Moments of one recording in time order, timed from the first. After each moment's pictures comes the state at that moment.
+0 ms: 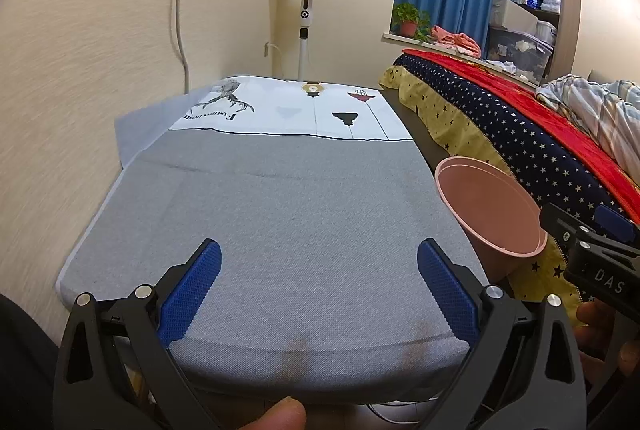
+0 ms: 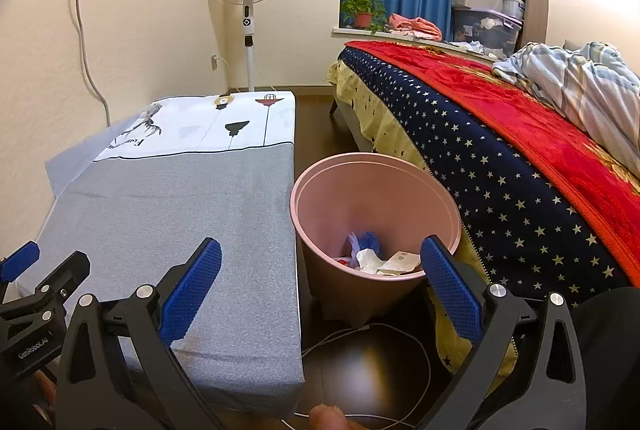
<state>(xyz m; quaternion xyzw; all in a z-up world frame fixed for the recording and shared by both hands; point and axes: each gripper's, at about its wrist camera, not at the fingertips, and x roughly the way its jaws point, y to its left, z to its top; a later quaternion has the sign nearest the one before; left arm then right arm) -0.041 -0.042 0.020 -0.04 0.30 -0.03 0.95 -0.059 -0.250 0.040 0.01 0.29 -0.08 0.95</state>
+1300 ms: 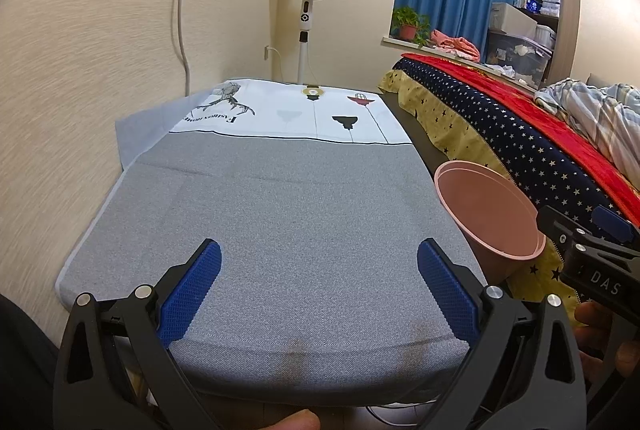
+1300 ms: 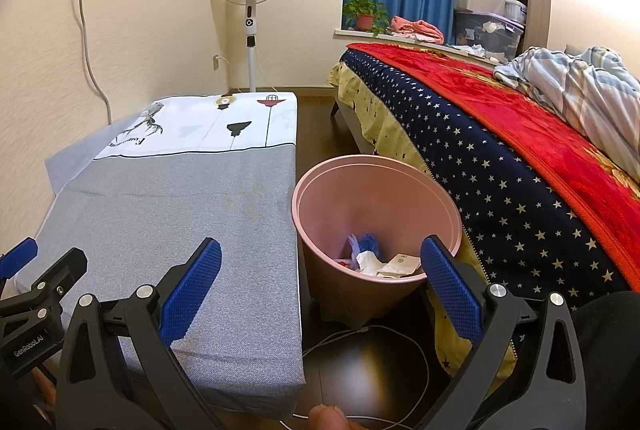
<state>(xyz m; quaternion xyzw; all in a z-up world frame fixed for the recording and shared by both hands) -0.041 -0.039 0.021 -0.04 0.29 -0.03 0.95 -0.059 -0.248 0.041 0.01 0.29 -0.08 0.96</state>
